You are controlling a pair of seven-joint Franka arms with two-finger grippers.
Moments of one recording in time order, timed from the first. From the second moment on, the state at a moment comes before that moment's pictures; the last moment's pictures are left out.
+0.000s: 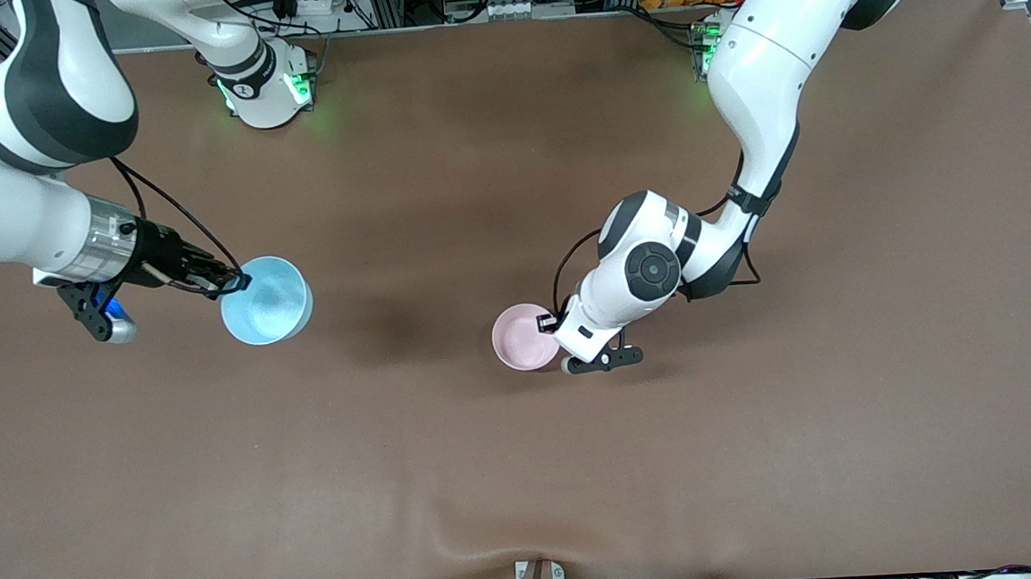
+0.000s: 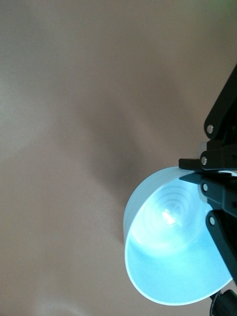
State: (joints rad) left arm -0.37 0.80 -0.29 -1.47 -0.12 2.33 -0.64; right arm 0.13 0.09 0.00 -1.81 0.36 1.84 0.74
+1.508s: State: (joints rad) left arm -0.08 0.40 -0.25 -1.41 0.29 1.98 -0.12; right arm 0.55 0.30 0.00 -1.73 0.34 2.13 1.16
